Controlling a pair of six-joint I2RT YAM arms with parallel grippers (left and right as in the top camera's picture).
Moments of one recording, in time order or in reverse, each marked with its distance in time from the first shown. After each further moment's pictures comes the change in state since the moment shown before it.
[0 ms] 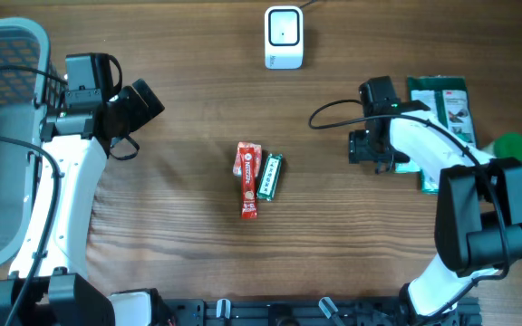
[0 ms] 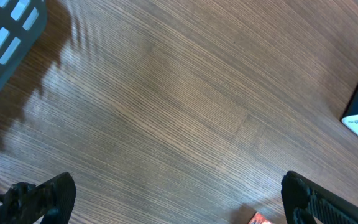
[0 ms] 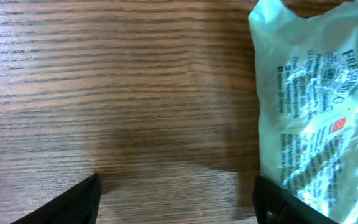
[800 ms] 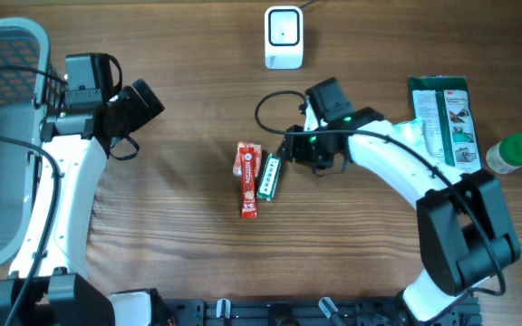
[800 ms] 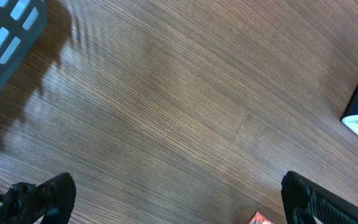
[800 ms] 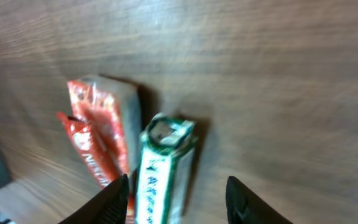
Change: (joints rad) left arm 0.000 0.000 0.000 0.000 0.000 0.000; right arm 0.287 -0.048 0.031 0.152 -0.569 0.451
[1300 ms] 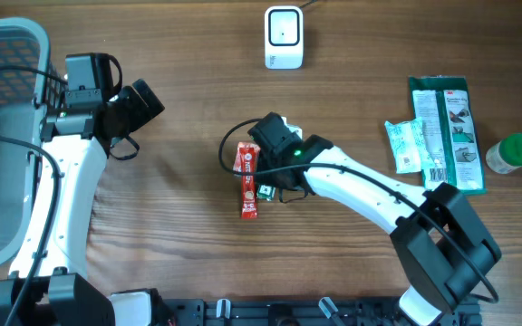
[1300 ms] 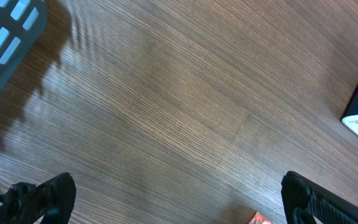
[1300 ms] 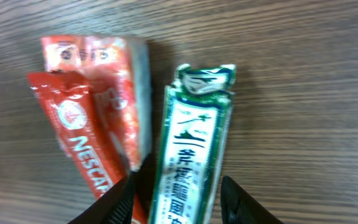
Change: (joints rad) left arm 0.000 0.000 0.000 0.000 0.000 0.000; right arm 0.281 0.000 0.000 -0.005 0.386 0.254
